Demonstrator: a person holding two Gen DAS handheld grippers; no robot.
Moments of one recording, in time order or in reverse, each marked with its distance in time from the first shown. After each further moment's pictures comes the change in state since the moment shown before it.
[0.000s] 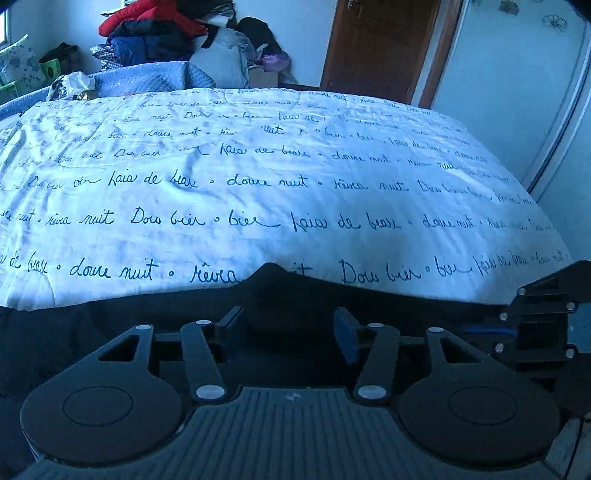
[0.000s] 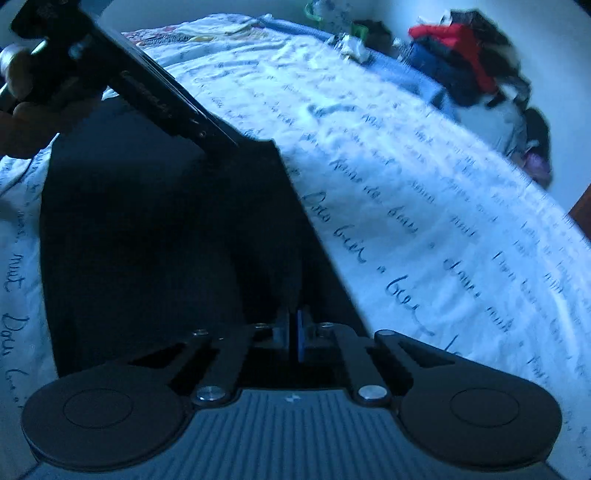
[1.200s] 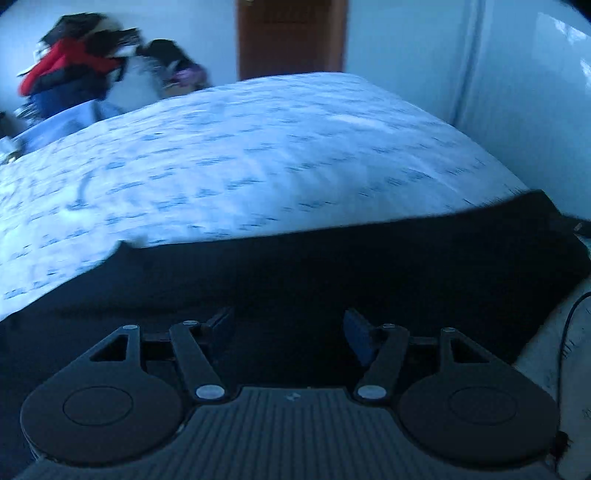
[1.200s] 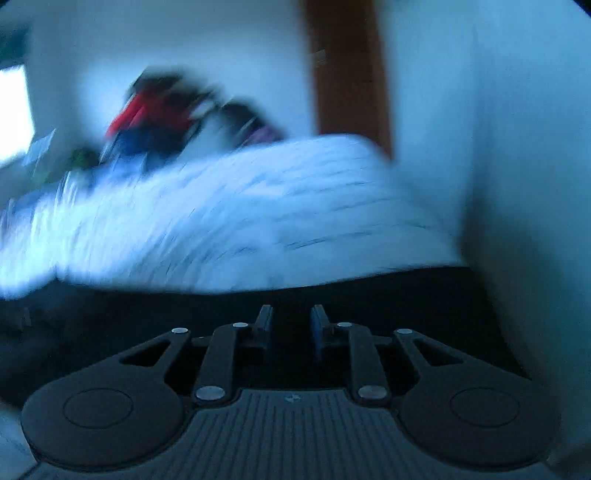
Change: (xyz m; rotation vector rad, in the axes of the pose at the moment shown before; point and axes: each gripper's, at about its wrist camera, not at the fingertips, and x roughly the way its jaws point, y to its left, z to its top) left arm -0.008 -0.115 -0.059 0.297 0.000 -0.107; right arm -0.189 -0.021 -0.194 0.967 -0.291 -0.533
